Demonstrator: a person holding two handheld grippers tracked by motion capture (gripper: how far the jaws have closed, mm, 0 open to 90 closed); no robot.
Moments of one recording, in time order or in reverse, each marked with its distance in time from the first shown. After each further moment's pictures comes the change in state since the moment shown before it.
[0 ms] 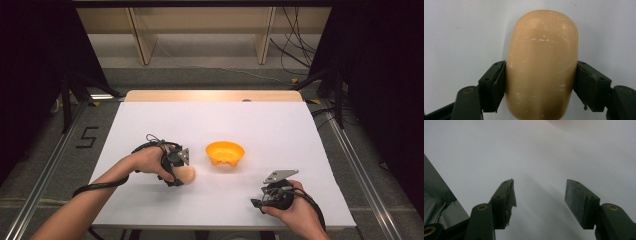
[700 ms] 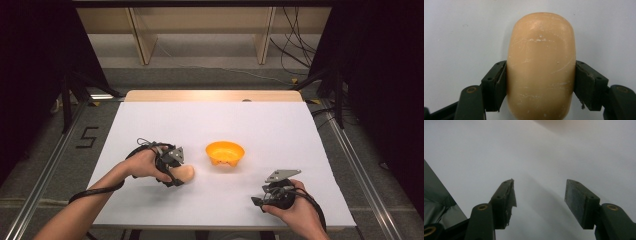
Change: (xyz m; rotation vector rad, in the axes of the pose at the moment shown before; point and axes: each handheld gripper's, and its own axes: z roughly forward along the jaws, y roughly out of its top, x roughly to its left) left arm -0.005 -0.021 0.001 -0.192 0.021 -0.104; right arm 0.001 0.000 -0.003 -0.033 -0.002 0.050
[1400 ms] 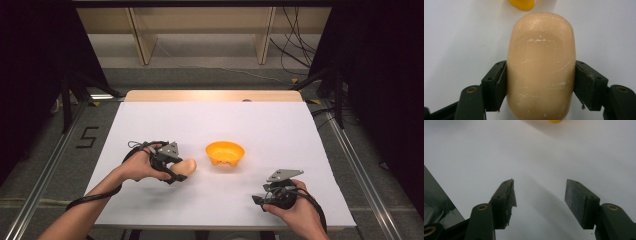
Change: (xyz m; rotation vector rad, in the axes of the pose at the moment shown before) left arm -0.001 -0.006 -0.015 -0.221 0.031 -0.064; right arm 0.000 -0.001 -0.003 -0.021 -0.015 0.027
